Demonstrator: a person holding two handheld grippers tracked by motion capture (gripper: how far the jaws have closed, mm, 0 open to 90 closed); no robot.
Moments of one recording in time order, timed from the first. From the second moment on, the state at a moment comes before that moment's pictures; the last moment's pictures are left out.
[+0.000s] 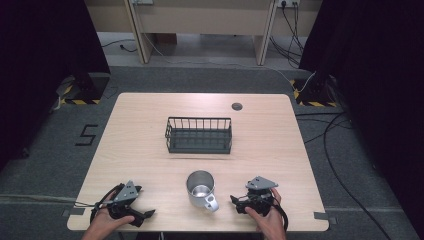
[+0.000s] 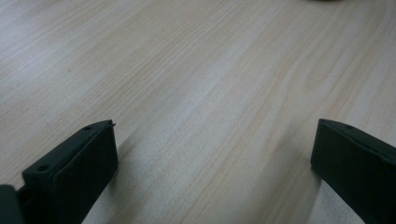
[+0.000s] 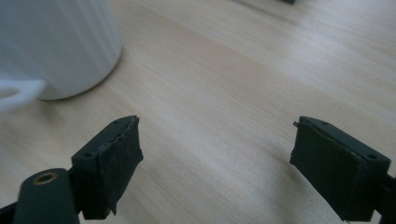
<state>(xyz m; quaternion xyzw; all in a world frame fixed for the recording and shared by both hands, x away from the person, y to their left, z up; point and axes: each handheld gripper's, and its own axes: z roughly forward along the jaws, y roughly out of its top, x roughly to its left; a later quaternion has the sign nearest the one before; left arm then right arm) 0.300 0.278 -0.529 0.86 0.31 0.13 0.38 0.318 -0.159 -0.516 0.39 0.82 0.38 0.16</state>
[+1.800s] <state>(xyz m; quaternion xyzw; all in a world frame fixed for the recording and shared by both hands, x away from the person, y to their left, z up) 0.300 0.278 -0.529 0.86 0.31 0.13 0.38 0.283 -0.117 -0.474 0.31 0.82 0.45 0.18</state>
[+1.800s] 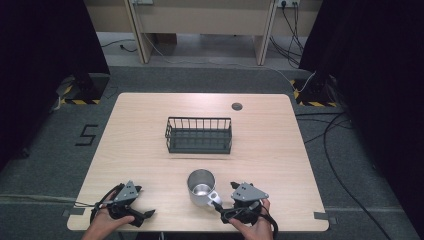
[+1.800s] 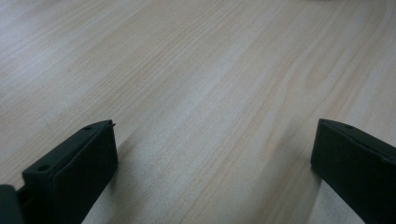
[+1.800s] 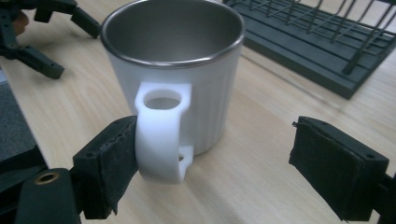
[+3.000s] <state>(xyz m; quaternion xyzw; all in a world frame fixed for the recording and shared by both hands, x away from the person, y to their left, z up) 0.300 0.278 -0.529 0.86 0.31 0.13 0.38 0.312 -0.147 -0.480 0.36 0.80 0.45 0.19</state>
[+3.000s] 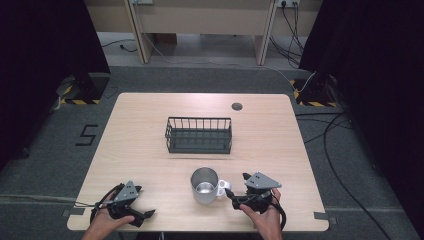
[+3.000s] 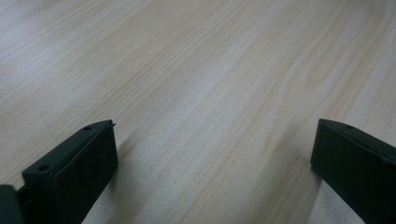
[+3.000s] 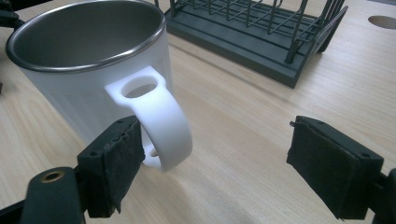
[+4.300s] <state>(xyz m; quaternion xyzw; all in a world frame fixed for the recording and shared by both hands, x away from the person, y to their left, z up) 0.300 0.278 -0.529 0.86 0.31 0.13 0.38 0.316 -0.089 -0.459 0.26 0.80 0.52 0.15</state>
